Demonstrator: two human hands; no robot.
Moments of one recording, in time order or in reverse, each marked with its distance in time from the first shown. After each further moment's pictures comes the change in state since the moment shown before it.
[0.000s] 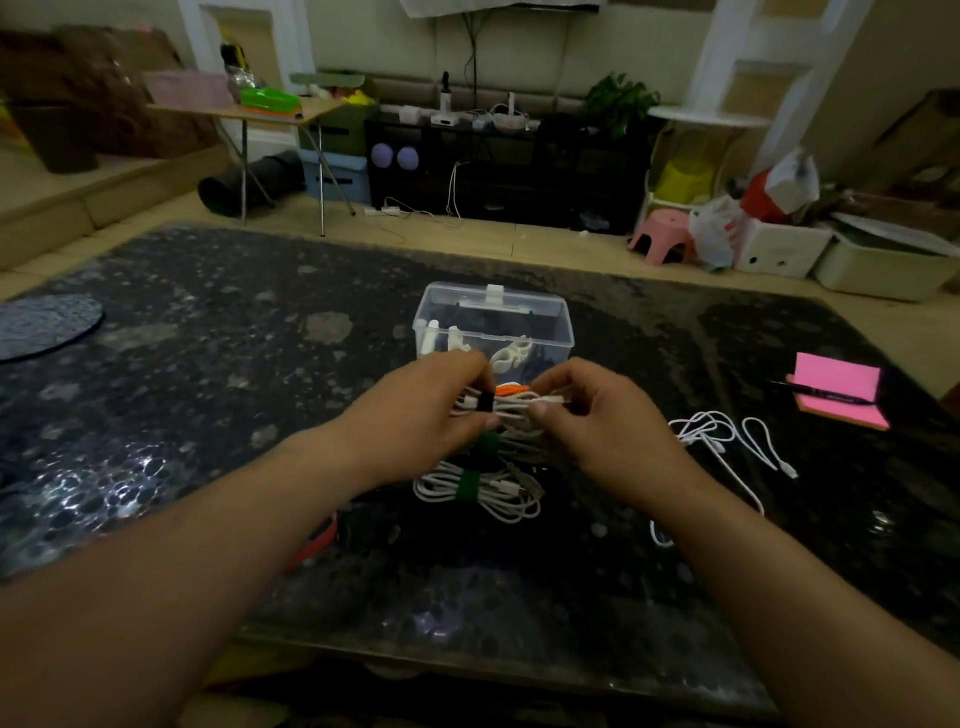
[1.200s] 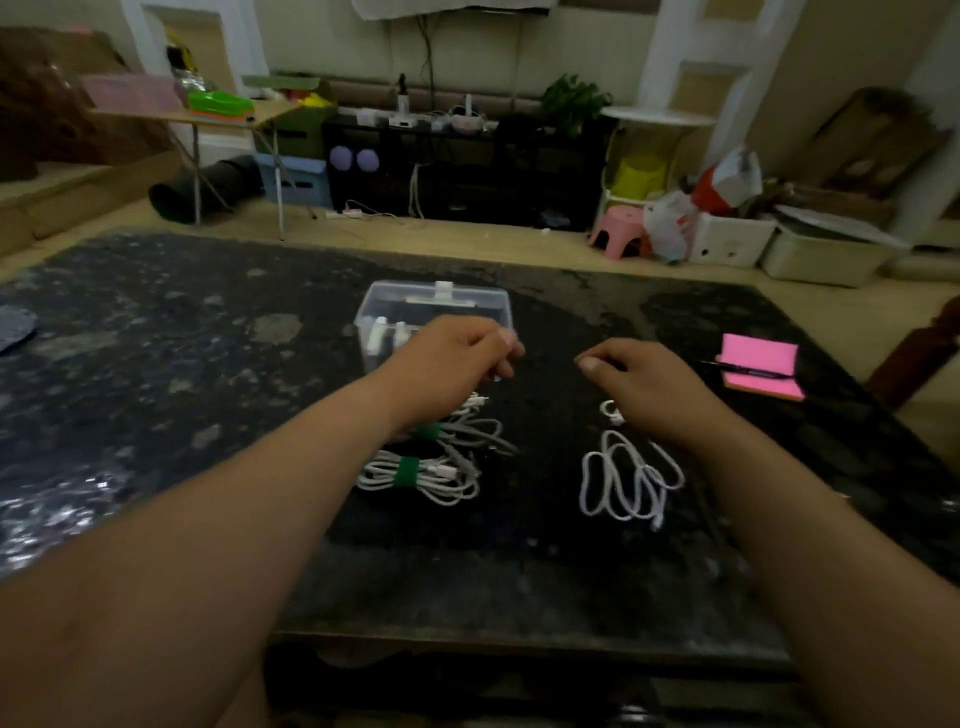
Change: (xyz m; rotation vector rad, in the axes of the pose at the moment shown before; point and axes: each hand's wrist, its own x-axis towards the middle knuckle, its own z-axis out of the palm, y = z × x) left_hand 0.058 0.073 0.018 -0.489 -0.014 -0.205; right_hand 0.000 0.043 -0.093 -0.260 0.058 0.139
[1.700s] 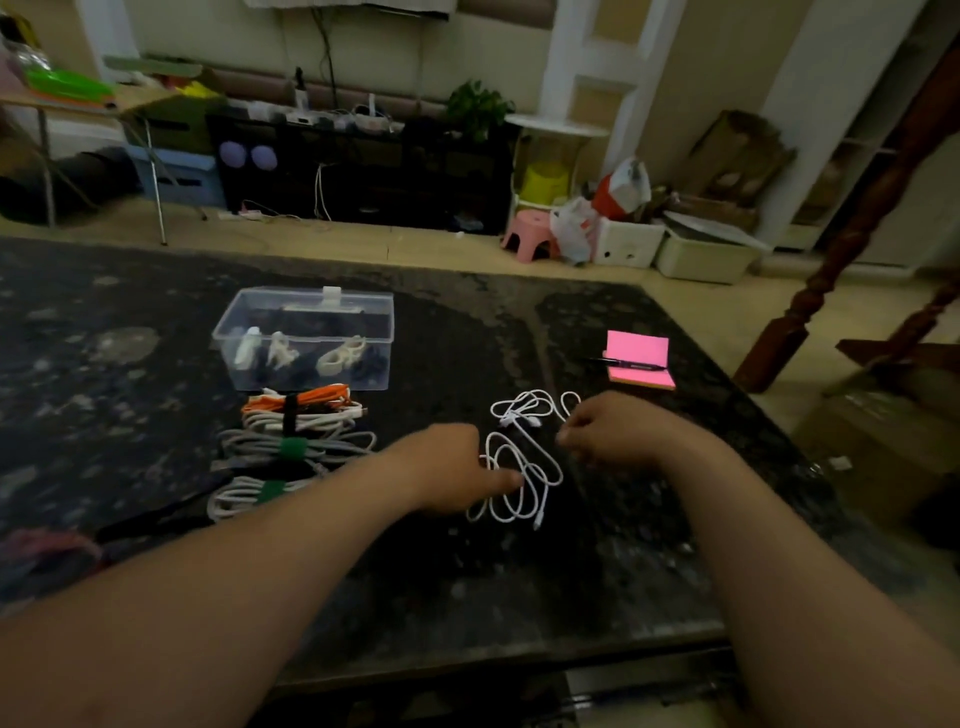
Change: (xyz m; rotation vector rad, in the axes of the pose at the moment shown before) left_hand 0.011 0.027 0.124 0.517 -0.397 -0.154; right_hand -0.018 0.091 -0.045 -0.180 -0.294 0.314
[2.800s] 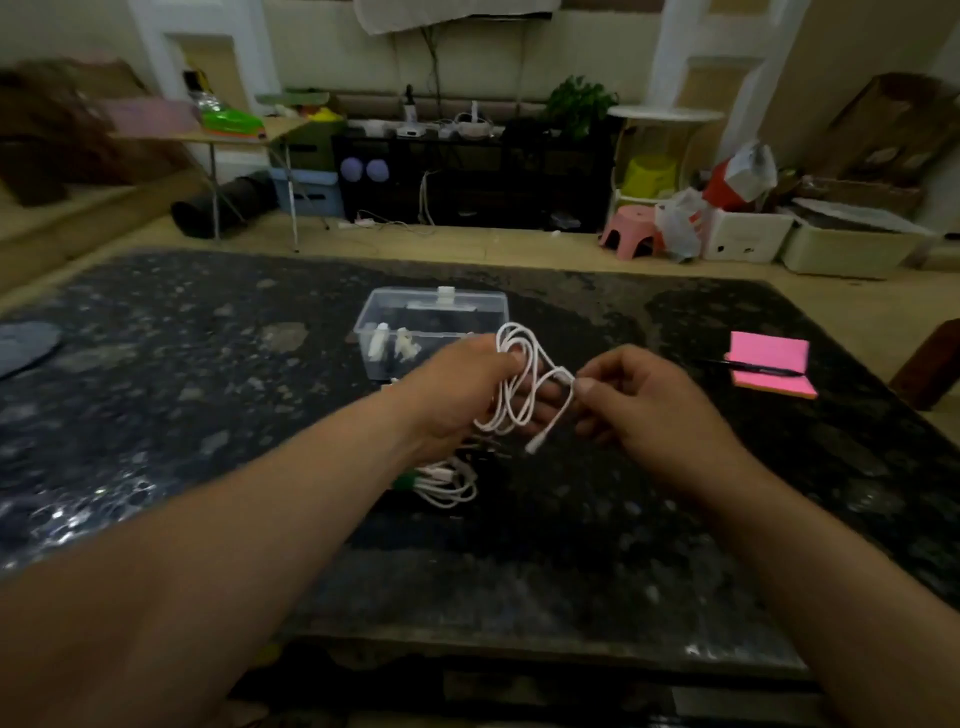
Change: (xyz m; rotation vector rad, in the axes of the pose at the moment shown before) left_hand -0.047 -0.052 -0.060 -1.215 0.180 0.067; right_hand -0.049 -0.102 0.044 0.683 0.207 -0.362
